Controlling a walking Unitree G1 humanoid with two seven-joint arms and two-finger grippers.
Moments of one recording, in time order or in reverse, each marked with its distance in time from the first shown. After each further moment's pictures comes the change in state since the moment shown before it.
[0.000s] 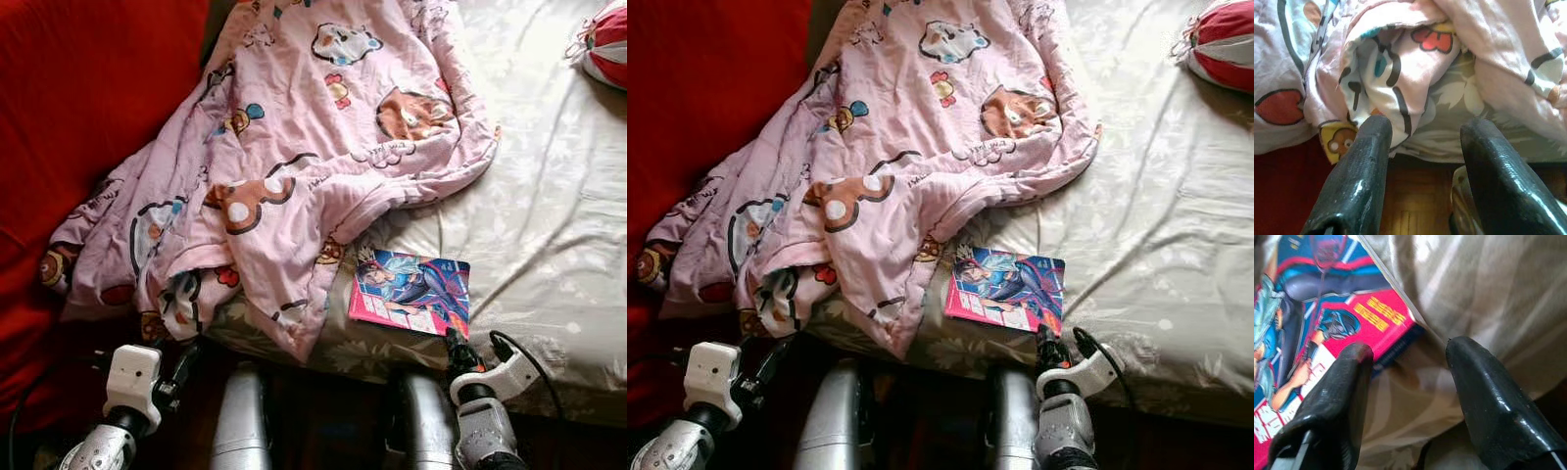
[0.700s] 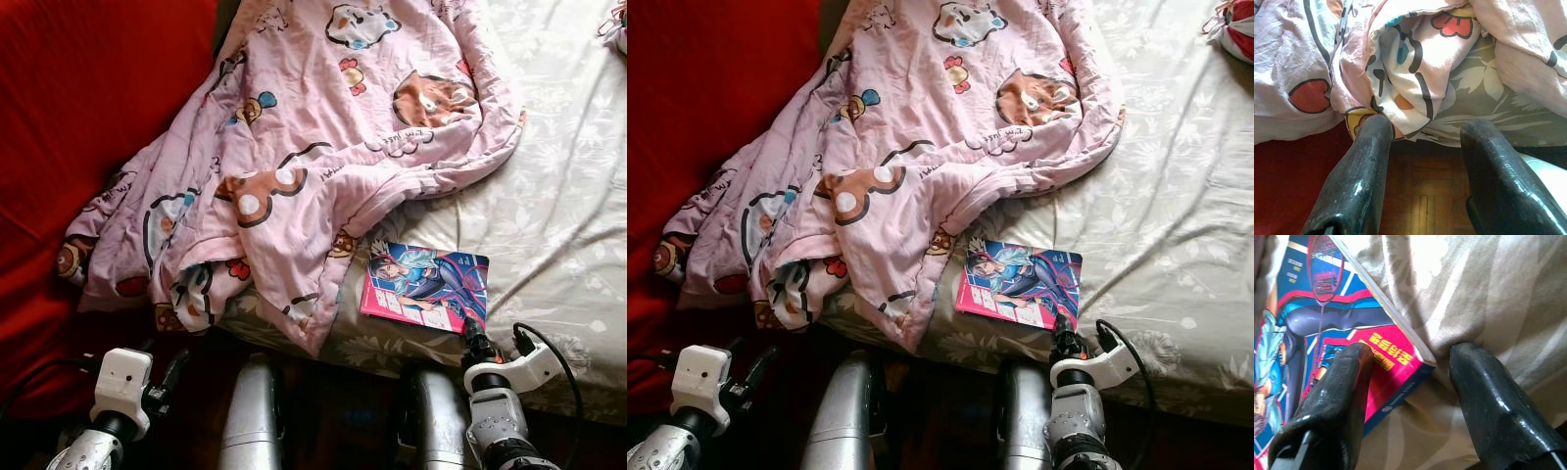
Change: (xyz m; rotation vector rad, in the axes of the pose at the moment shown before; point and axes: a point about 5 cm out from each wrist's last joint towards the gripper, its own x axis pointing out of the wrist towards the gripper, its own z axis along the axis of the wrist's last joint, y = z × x) left arm -0.008 0.008 0.004 0.038 0.016 0.004; right arm 0.010 0.006 0.023 0.090 -0.087 0.021
